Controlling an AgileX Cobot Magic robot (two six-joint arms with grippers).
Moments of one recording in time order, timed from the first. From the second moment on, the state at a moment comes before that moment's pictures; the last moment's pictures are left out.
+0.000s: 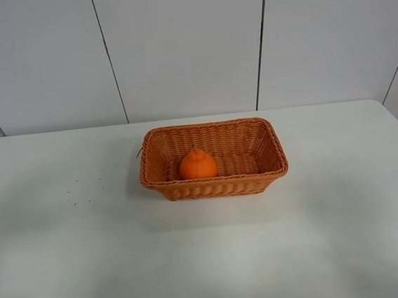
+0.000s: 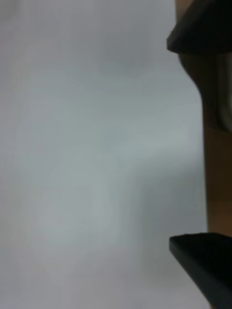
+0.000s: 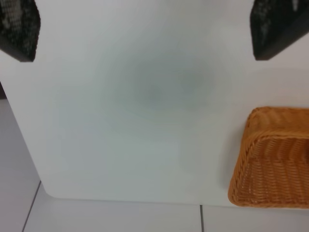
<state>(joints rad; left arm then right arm) 0.01 0.49 -0.59 0.02 1.09 0.04 0.00 -0.01 -0.50 0.01 1.03 -0.01</state>
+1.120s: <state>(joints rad) 0.01 0.00 -0.49 0.02 1.05 0.00 0.00 -0.01 -0.50 0.01 1.03 -0.01</state>
